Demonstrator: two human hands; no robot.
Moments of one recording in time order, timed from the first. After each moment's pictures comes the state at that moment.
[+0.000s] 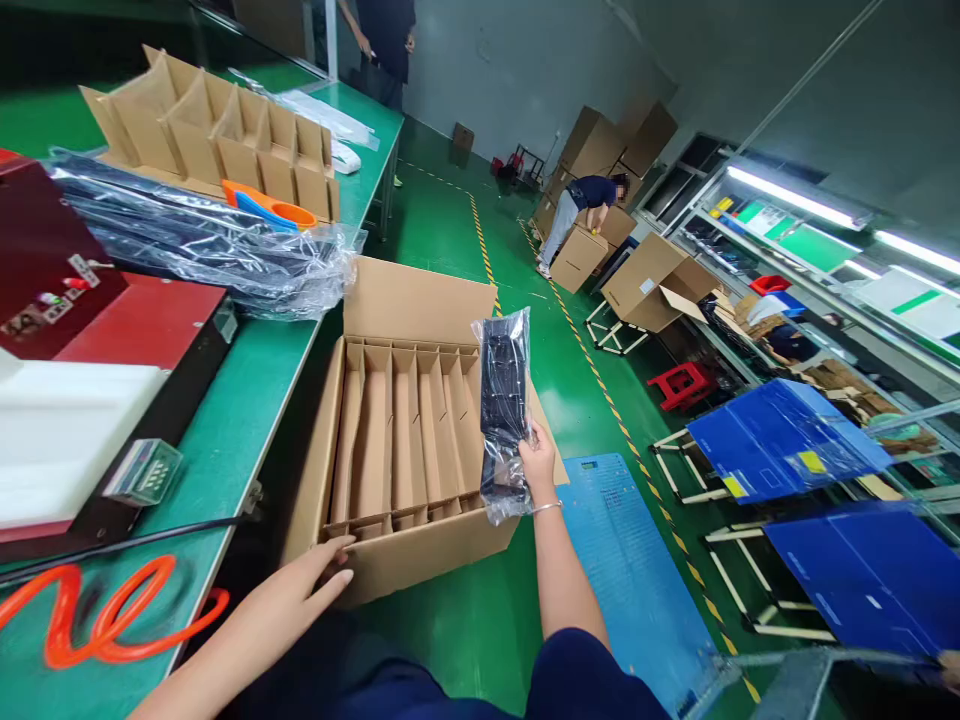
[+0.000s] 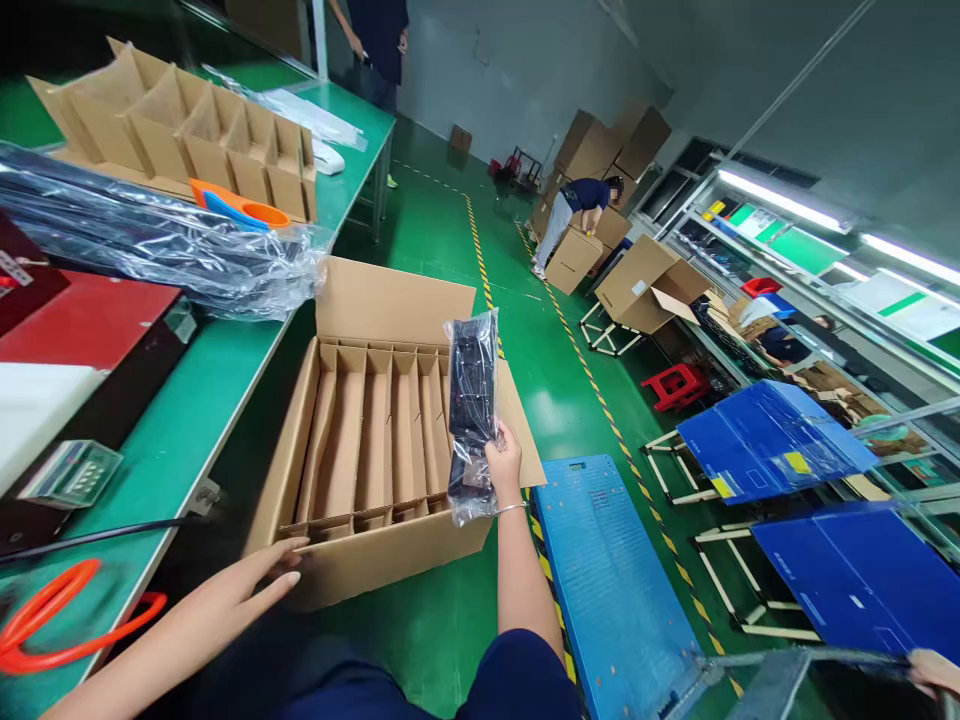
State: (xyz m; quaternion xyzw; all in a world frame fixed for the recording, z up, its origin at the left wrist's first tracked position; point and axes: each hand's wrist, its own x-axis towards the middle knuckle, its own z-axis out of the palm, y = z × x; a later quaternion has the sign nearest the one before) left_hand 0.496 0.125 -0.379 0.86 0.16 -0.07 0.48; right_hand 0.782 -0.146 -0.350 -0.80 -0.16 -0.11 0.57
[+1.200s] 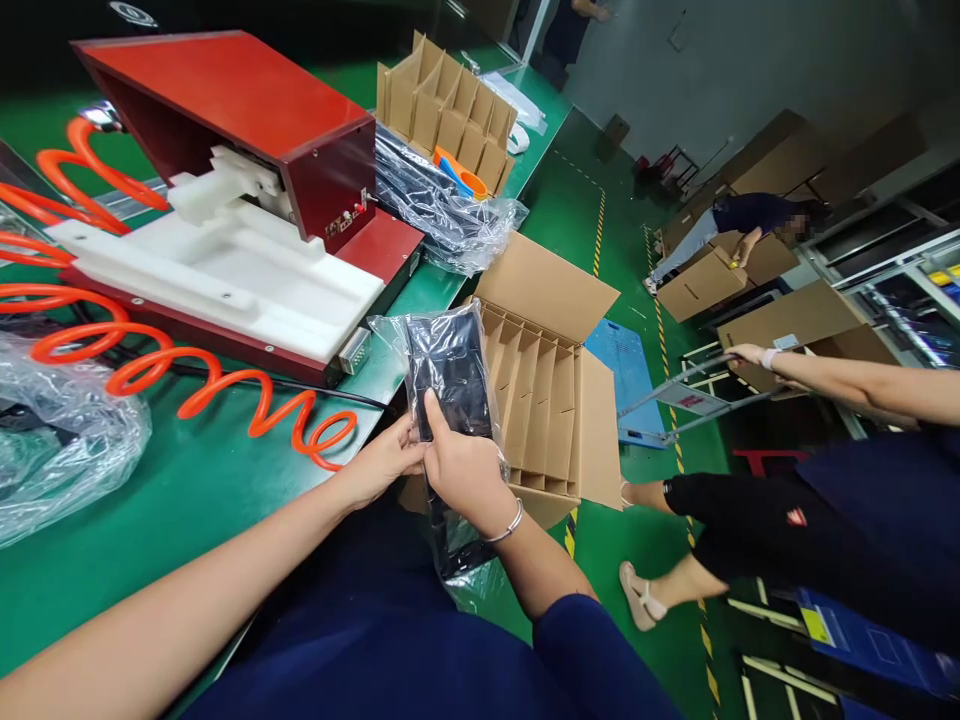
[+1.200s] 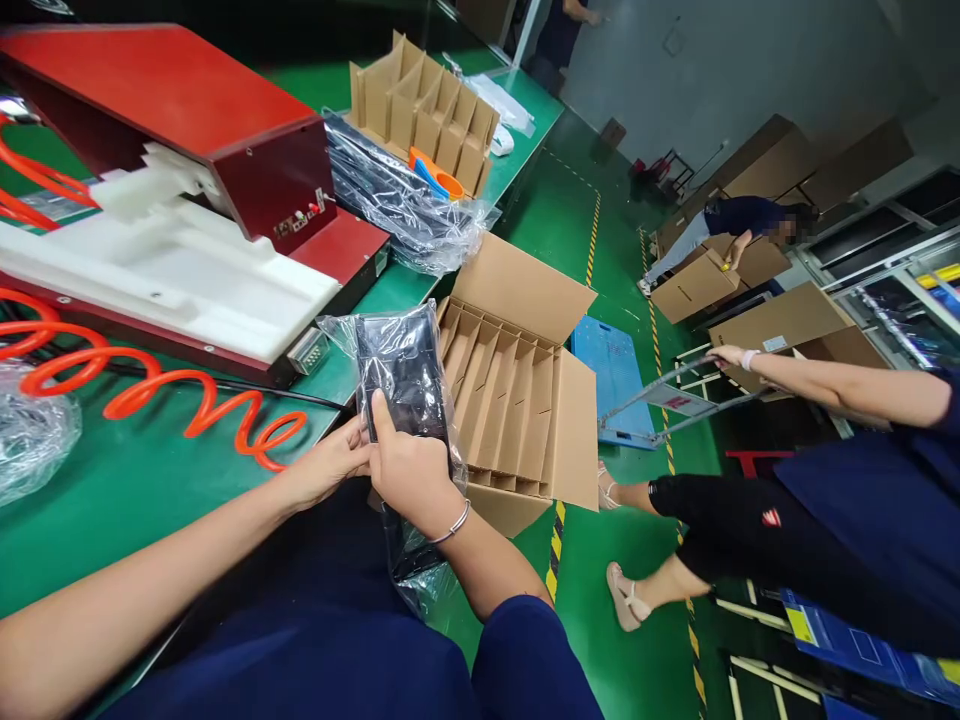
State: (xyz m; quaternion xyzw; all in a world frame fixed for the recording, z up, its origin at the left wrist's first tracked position) left_hand 0.496 0.126 -0.320 0.46 0.22 0.08 0.85; right_hand 0.589 0.030 -0.253 -0.80 -0.60 0.04 -0.05
